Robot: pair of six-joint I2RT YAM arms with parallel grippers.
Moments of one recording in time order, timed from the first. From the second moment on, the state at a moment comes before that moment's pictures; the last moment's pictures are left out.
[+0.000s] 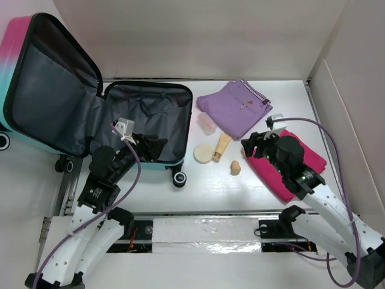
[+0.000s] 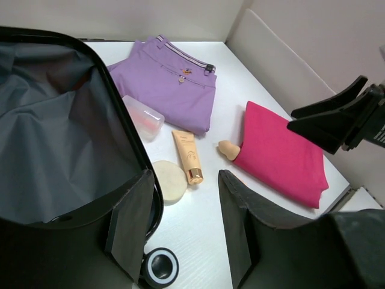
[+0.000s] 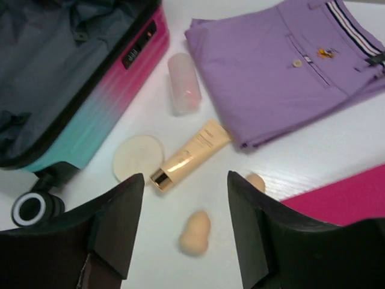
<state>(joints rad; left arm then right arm) -0.40 0.56 0.68 -0.16 0.24 -0.41 0.53 0.79 0.67 -0.09 0.11 0.19</state>
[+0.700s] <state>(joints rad) -0.40 0.63 0.69 -0.20 0.24 -0.39 0.58 0.96 0.55 -0.26 0.17 0.34</state>
